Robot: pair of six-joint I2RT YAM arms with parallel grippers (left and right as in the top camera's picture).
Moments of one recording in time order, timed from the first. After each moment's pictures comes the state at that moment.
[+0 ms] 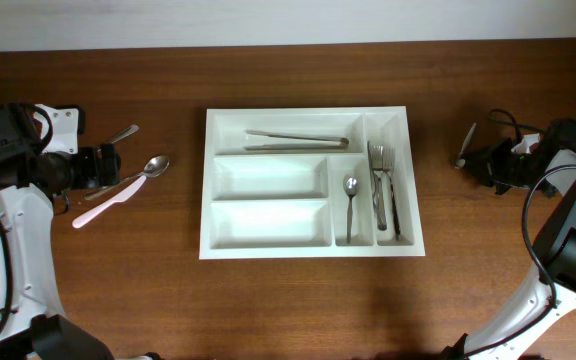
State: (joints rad) left arm 0.40 1.55 1.32 -0.80 0.23 0.29; right arm -0.53 2.17 1.36 -0.50 -0.72 0.55
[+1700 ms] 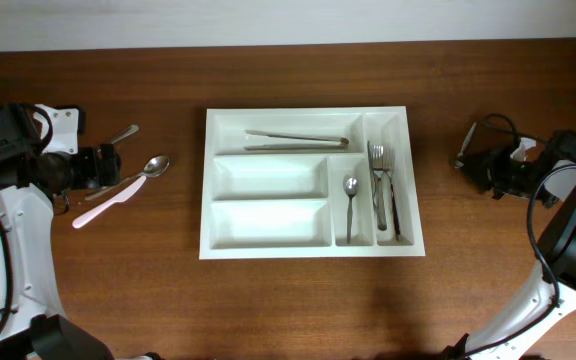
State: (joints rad) left arm 0.40 1.55 1.32 -0.80 0.23 0.29; right arm -0.56 2.19 1.30 -0.38 -0.86 0.48
